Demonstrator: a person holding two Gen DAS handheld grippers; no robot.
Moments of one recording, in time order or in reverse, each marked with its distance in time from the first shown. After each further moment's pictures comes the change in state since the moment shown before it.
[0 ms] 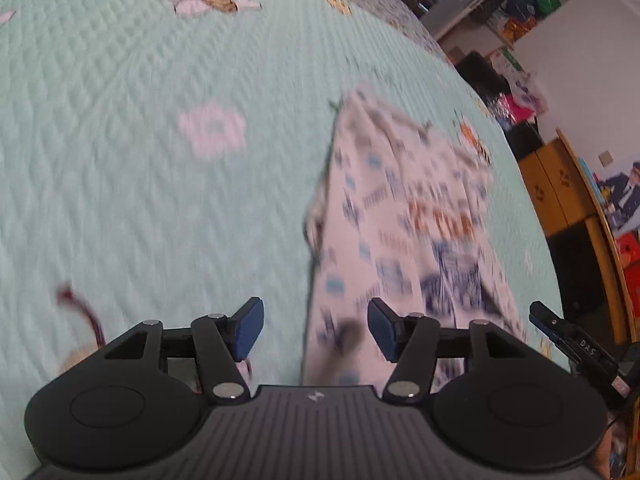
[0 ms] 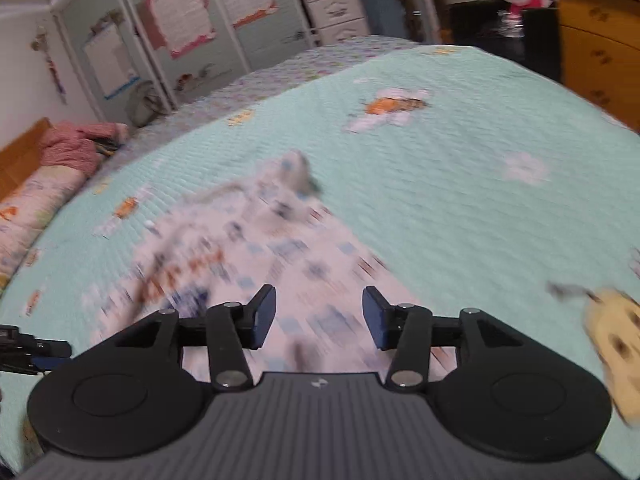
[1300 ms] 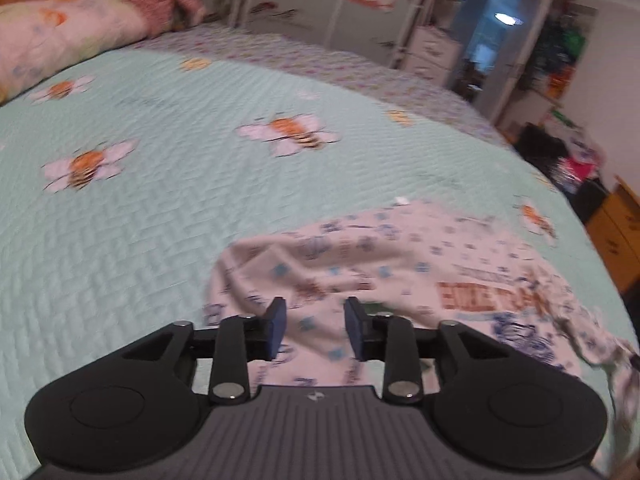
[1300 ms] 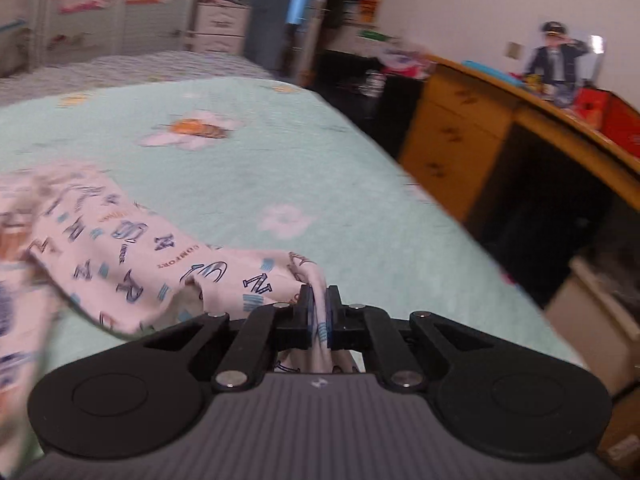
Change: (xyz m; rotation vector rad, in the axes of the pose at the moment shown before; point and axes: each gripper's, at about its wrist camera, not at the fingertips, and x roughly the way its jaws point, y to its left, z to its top) left arm -0.074 -0.011 -0.004 0.111 -0.357 0.268; right arm 0.016 -0.071 0.031 -0.243 -0.092 -0.621
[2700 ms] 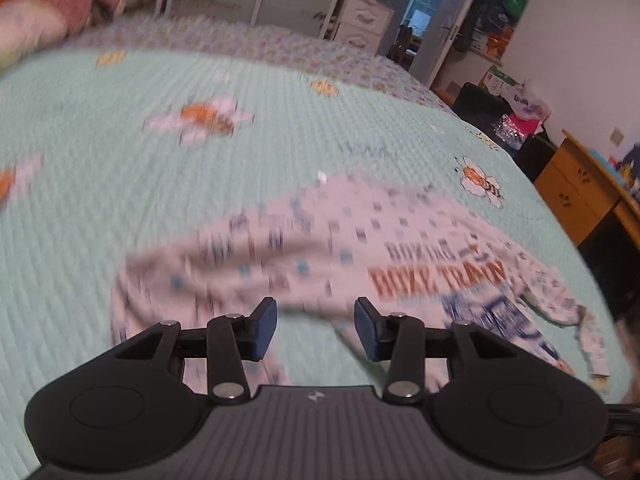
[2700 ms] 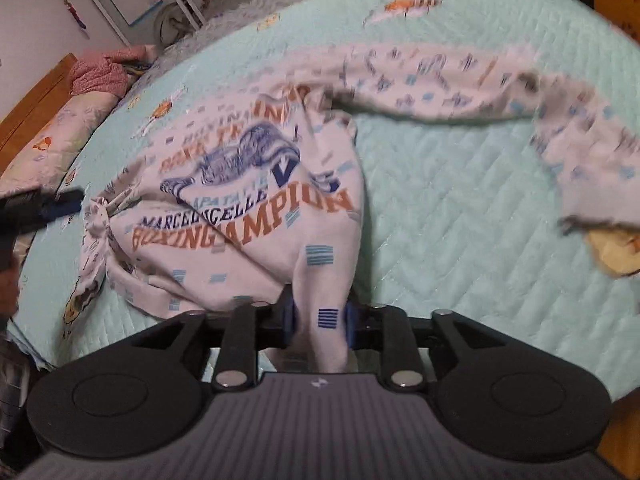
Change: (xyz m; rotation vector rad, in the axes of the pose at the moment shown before) left arm 0.044 -0.035 0.036 0.150 0.049 -0.104; right arm -0.081 0.027 -0.048 0.132 0.306 0.758
